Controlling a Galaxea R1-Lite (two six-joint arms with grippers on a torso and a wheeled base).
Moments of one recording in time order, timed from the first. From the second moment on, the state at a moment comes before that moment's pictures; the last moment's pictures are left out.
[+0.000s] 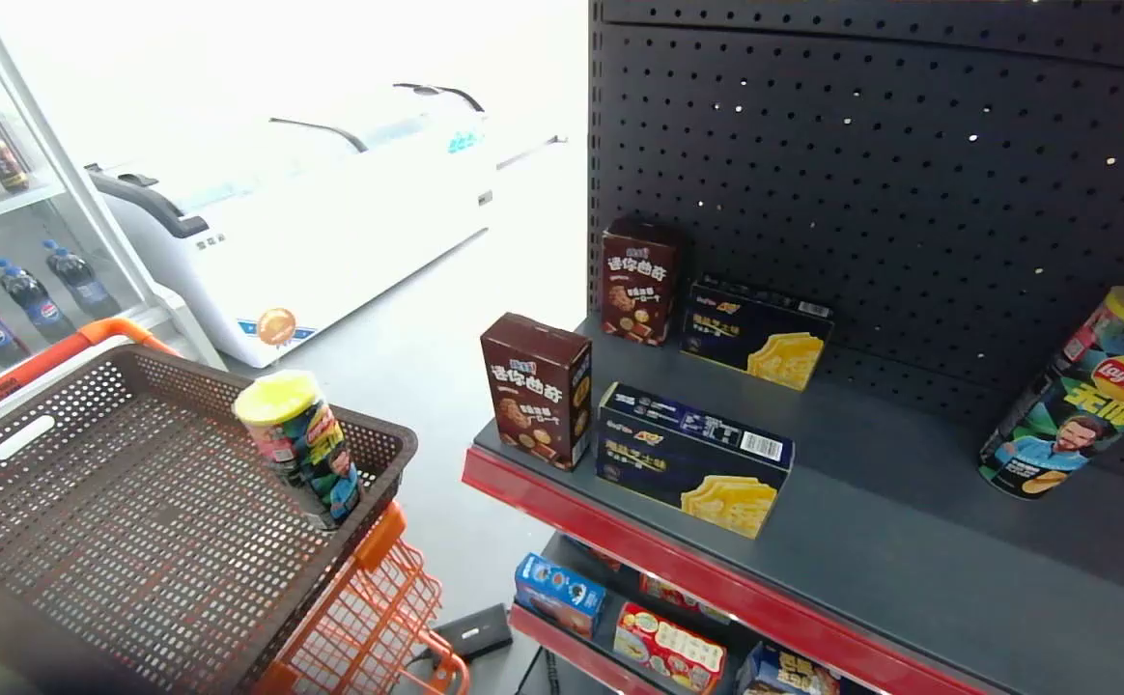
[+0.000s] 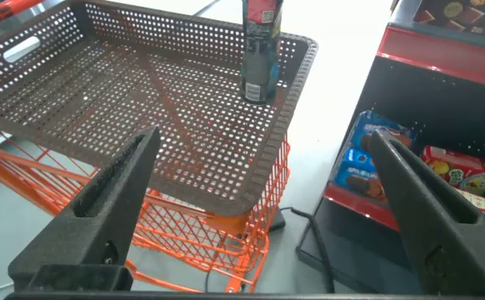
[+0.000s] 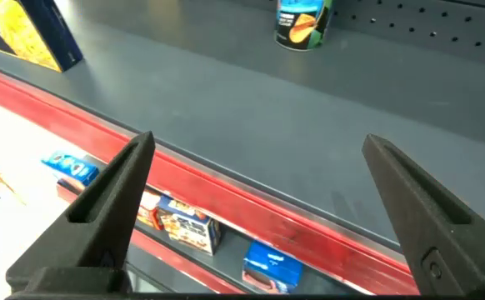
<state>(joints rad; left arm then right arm) 0.00 0.00 0.00 0.00 0.03 -0.01 0.00 0.01 0.00 0.00 -0.03 0.00</state>
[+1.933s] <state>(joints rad) 0.05 0.96 -0.29 -0.49 -0.06 0.05 0.00 0.01 0.00 0.00 -0.03 0.00</state>
